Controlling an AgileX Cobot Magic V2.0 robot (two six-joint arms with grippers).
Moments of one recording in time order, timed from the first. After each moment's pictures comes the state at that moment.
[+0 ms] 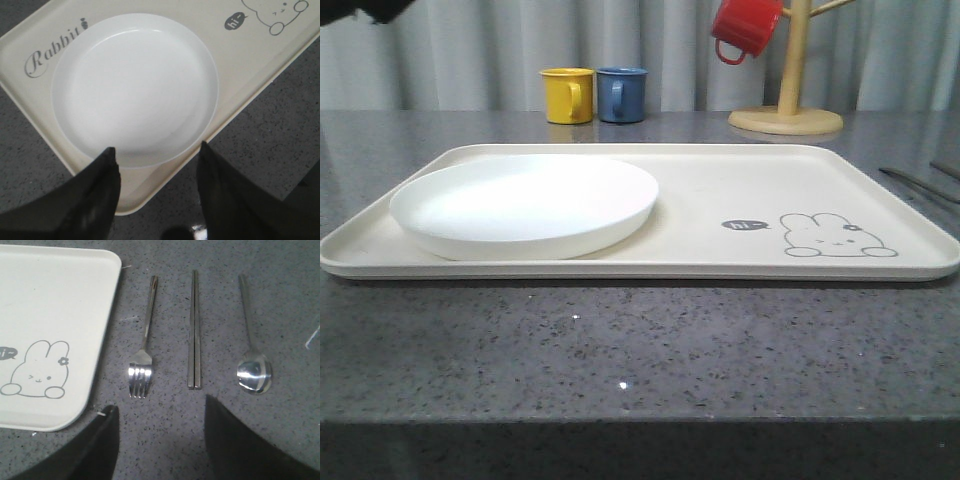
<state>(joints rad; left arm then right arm) -0.59 1.11 -1.11 -0.06 0.92 0.23 -0.01 0.61 -0.59 0.08 0.63 -0.02</state>
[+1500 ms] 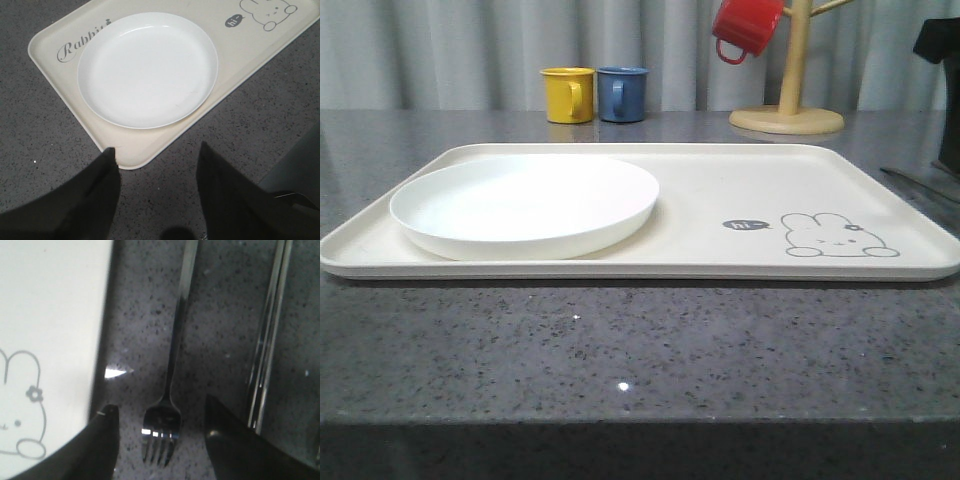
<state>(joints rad) -0.60 0.79 -0.90 -0.02 0.89 0.18 0.06 1.54 -1.23 0.08 1.01 -0.03</state>
